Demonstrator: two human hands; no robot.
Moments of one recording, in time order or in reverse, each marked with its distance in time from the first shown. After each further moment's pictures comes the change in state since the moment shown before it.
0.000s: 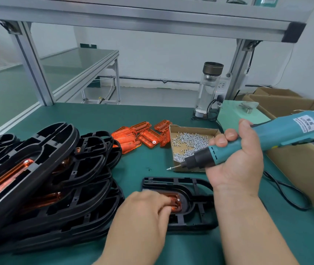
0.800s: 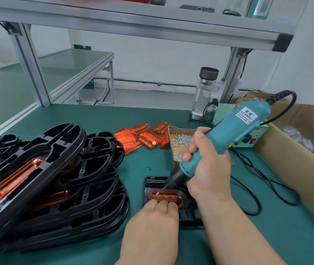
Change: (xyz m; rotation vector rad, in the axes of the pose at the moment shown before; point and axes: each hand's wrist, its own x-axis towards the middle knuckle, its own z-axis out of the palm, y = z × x) left_hand -0.012 0.004 0.020 0.415 -0.082 0.242; right_hand -0.028 0.029 0.008 -0.343 -0.142 0.027
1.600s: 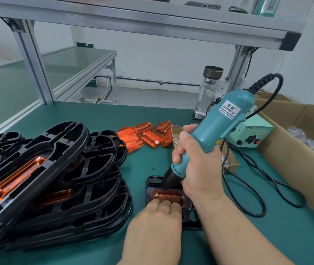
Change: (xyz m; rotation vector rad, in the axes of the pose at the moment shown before) left_hand 0.001 -0.001 0.003 -0.010 0.091 -0.022; right_hand -0.004 0.010 0.012 -0.103 -0.161 -0.019
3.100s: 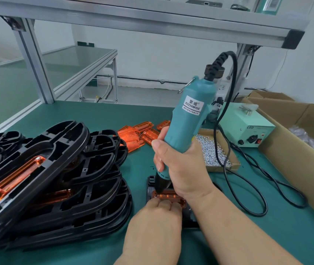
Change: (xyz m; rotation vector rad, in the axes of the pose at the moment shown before) left_hand 0.006 -0.002 -0.001 -0.033 -0.103 -0.001; right_hand -0.001 0.006 0.011 -0.140 -0.373 -0.003
